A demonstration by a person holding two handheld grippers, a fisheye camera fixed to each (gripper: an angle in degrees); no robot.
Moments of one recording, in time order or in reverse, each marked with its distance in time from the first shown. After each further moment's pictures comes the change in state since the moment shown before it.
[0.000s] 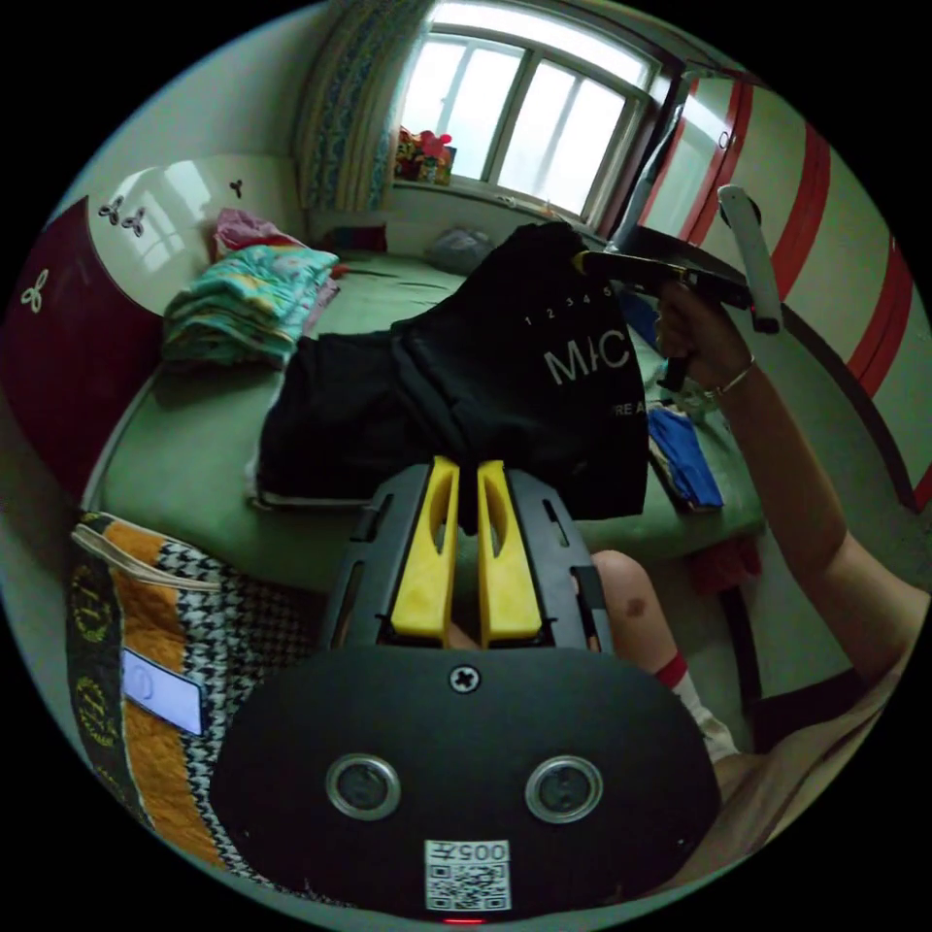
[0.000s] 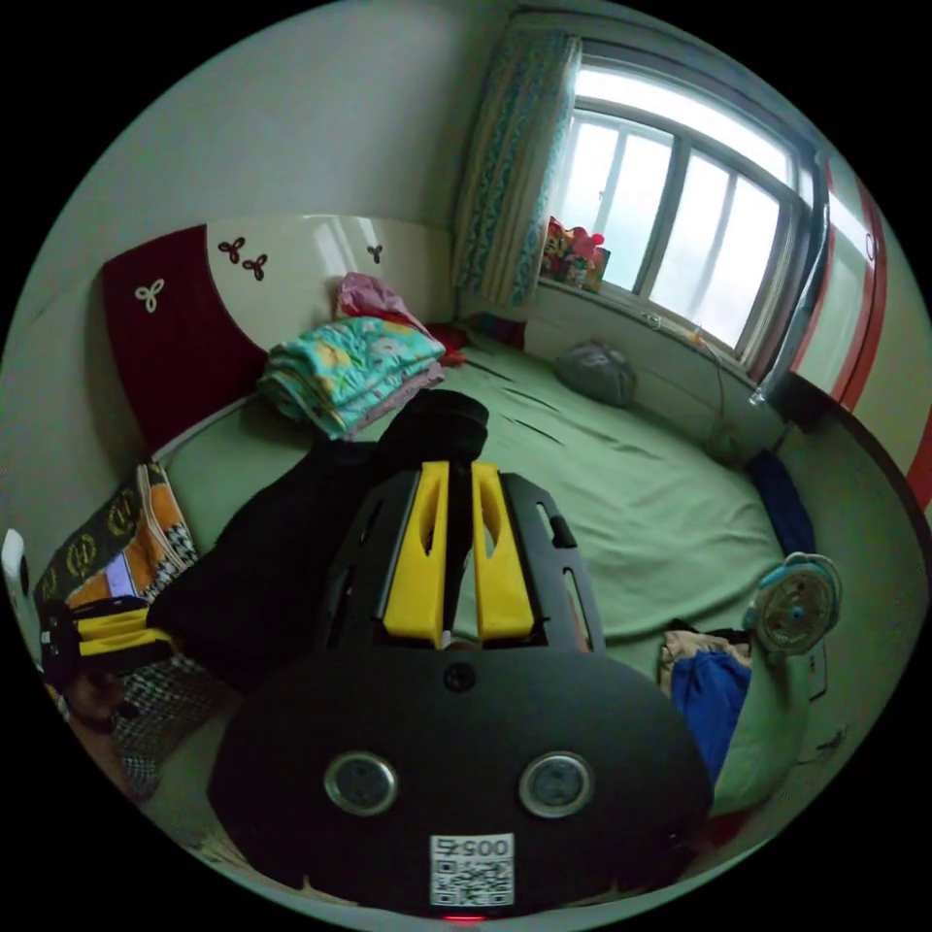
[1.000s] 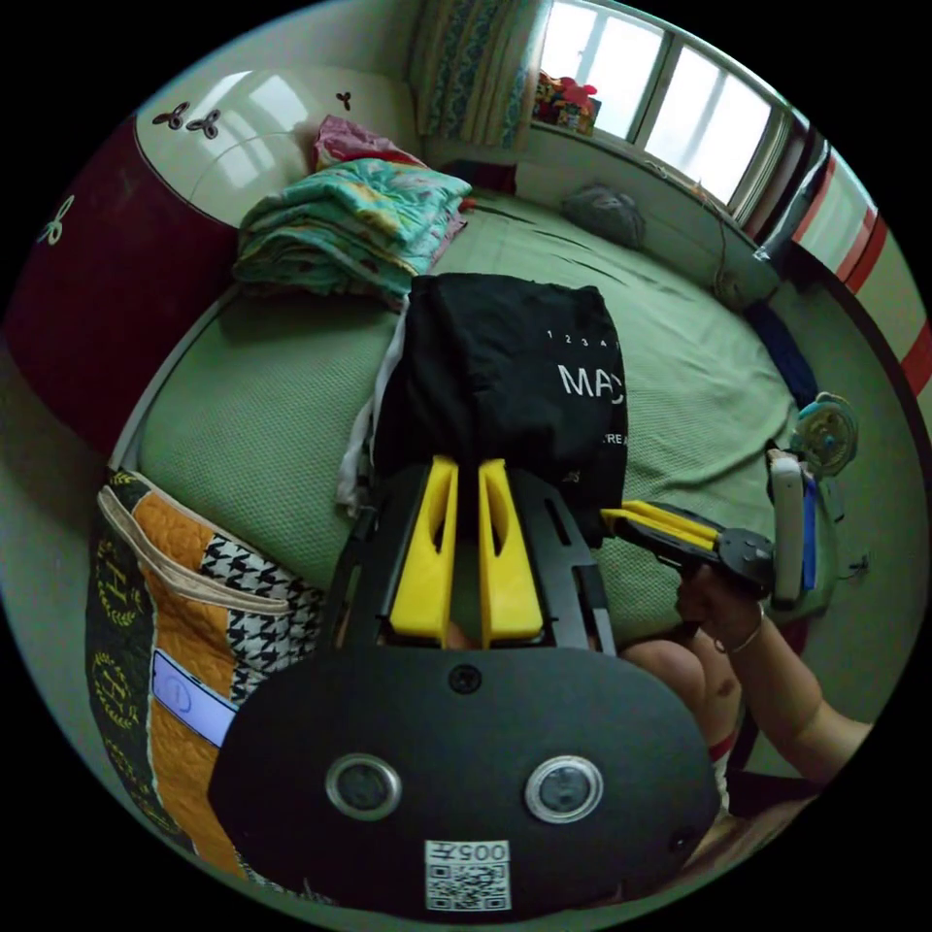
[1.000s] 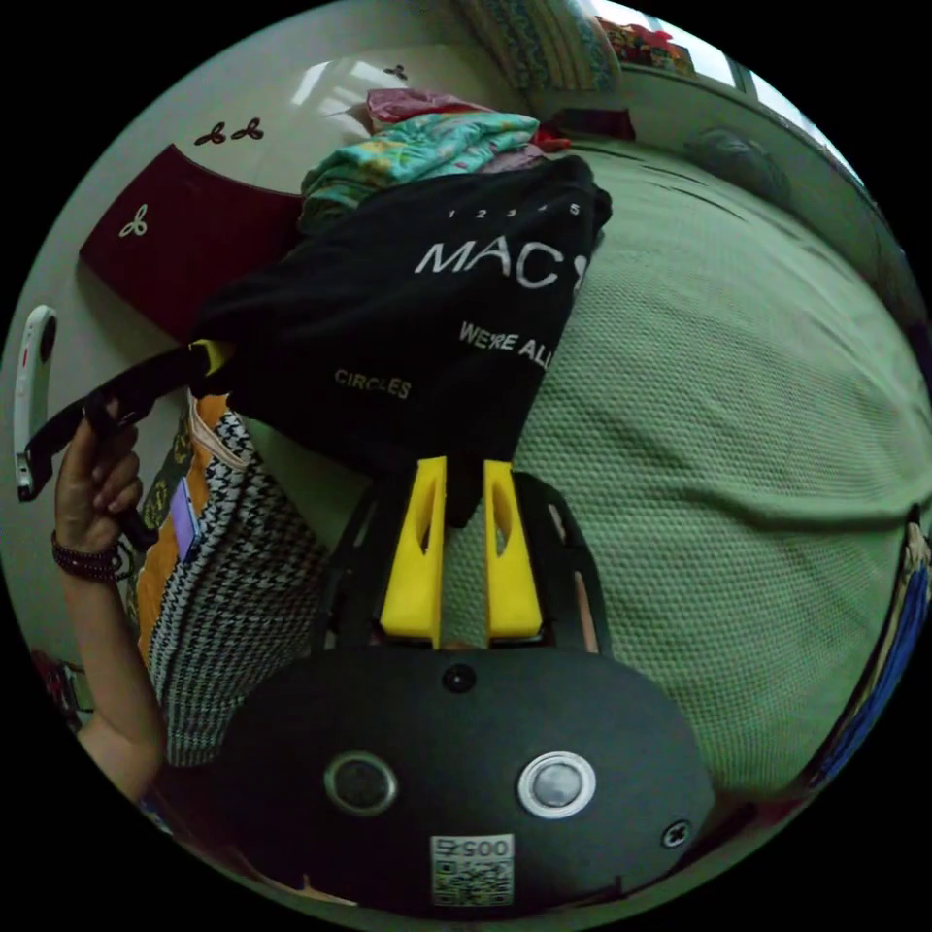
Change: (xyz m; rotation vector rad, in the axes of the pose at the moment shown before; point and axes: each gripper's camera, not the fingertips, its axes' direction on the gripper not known) left arm -0.236 -0.061 0.048 -0.200 -0.185 -0.205; right arm -0.113 0.138 0.292 -0.496 -0.387 0.106
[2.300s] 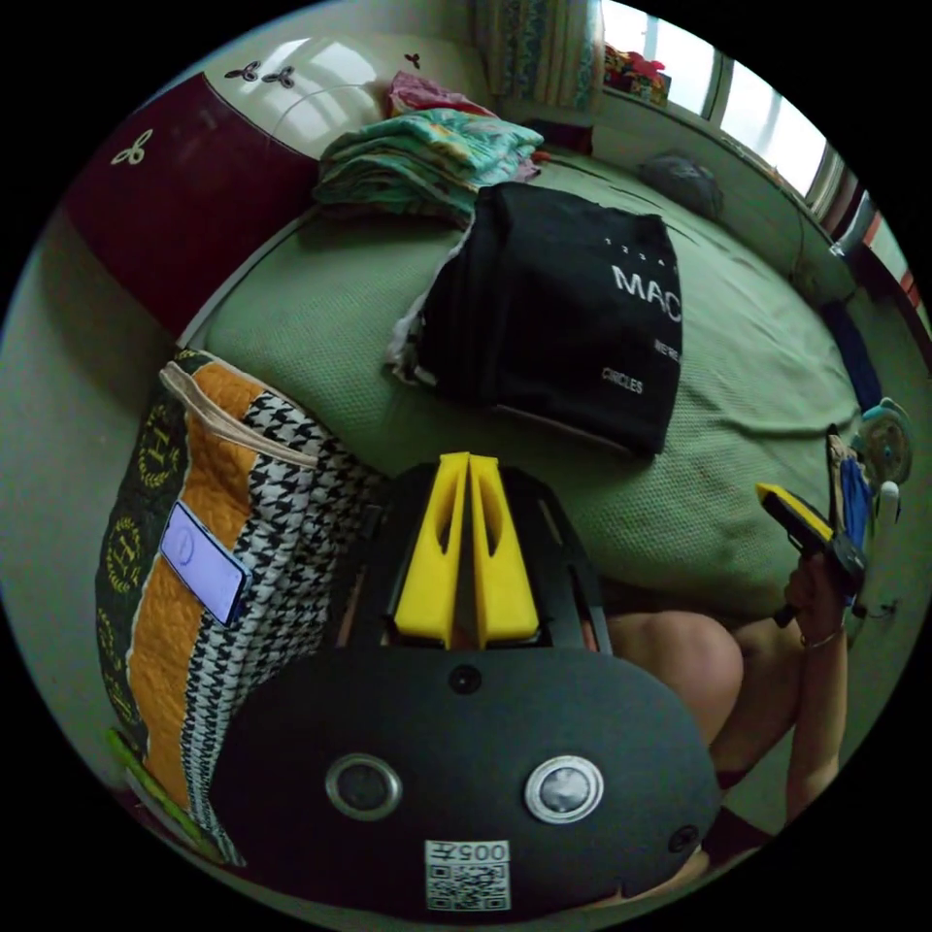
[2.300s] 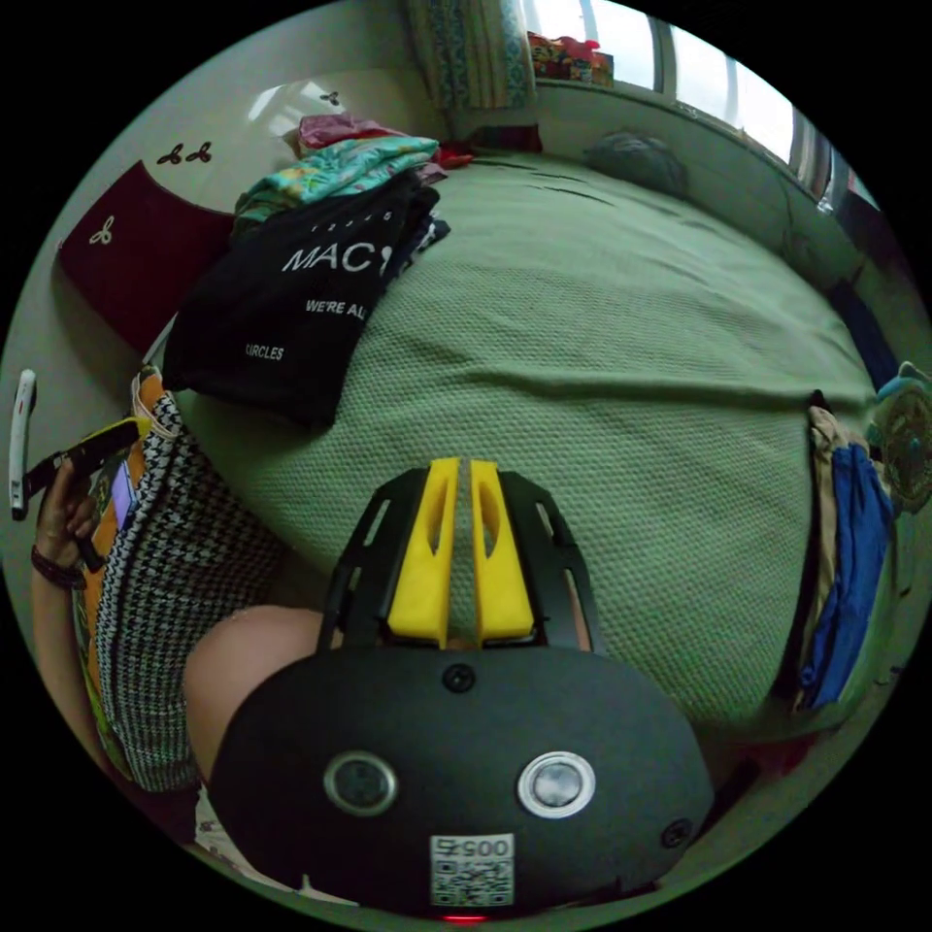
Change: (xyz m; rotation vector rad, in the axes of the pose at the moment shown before) left arm 0.213 0.016 0.093 -0.091 -0.180 -0.118; right arm 0.143 0.200 -0.048 0.077 0.176 0.088
